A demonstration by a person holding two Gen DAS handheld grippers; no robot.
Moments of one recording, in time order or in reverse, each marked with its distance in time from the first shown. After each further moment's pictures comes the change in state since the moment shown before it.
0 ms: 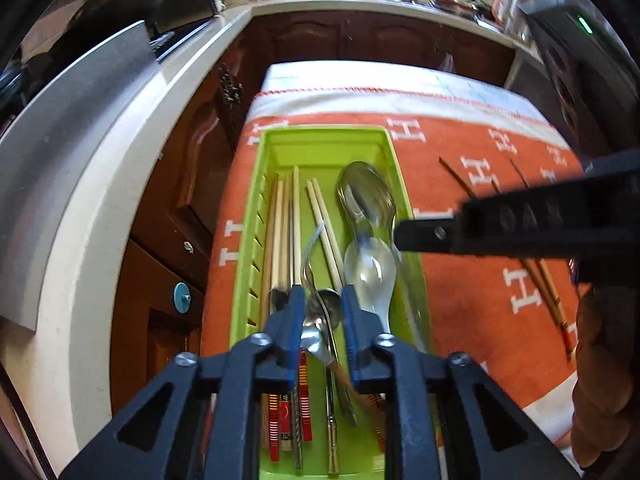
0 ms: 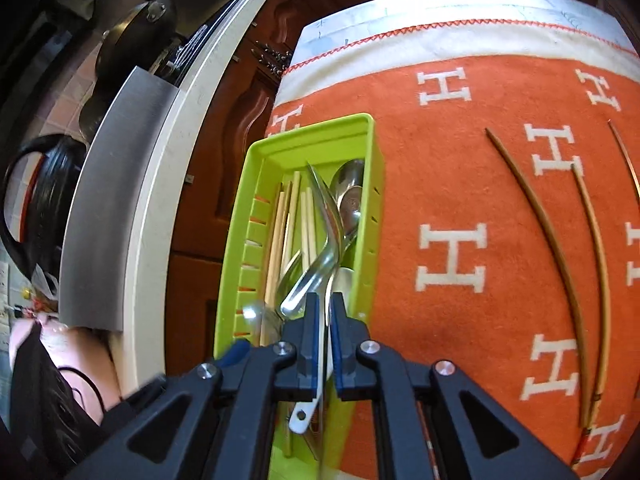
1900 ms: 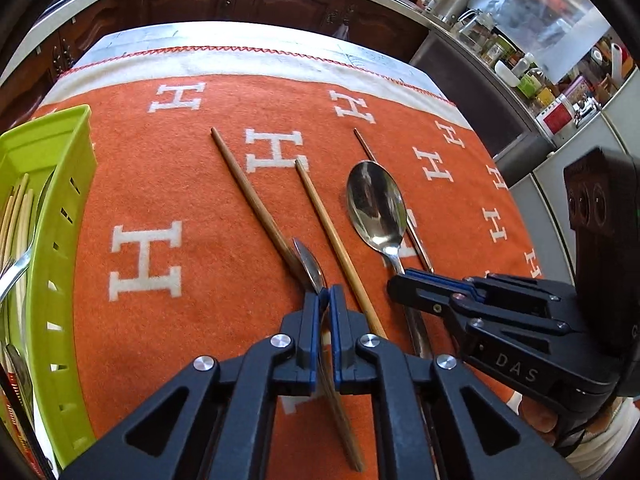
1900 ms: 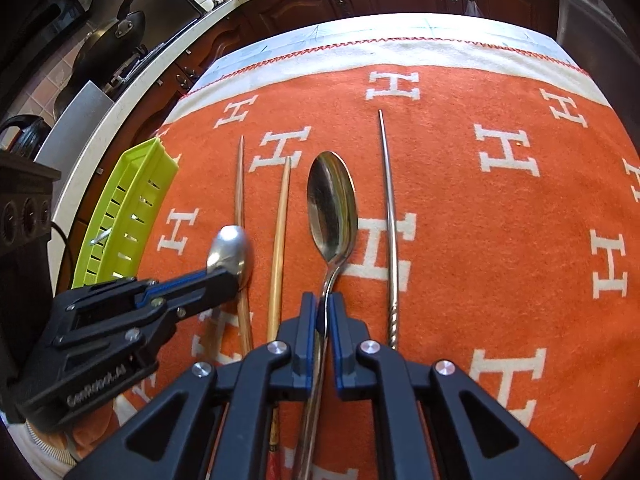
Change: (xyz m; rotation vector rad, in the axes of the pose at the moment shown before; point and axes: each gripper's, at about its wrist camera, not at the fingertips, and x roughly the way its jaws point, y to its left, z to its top) left arm 0.096 -0.159 0.023 0.020 0.106 -0.398; right arm -0.071 -0.176 -0.027 -0.129 -0.108 -0.202
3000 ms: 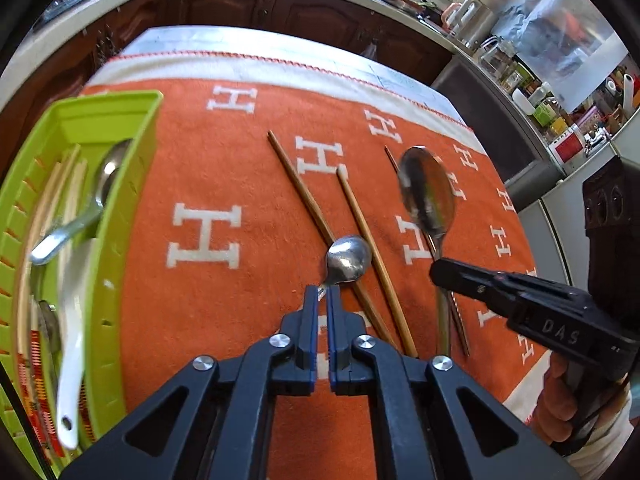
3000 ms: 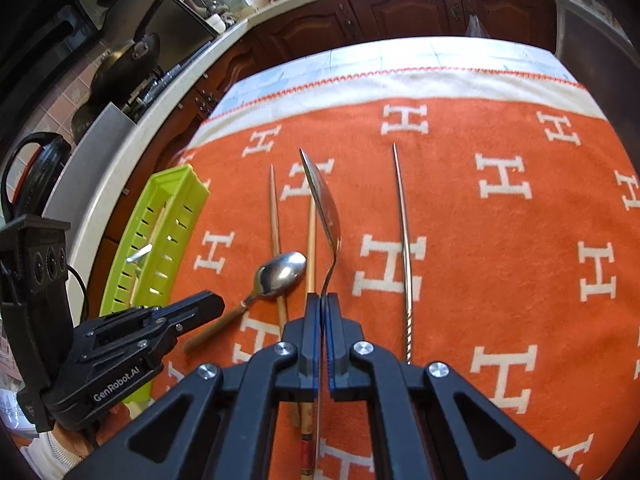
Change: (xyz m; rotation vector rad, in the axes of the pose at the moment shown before) left arm -0.029 0.021 -0.014 -0.090 -0.039 0.019; right arm -0.027 0.006 0.006 0.016 -0.051 0.062
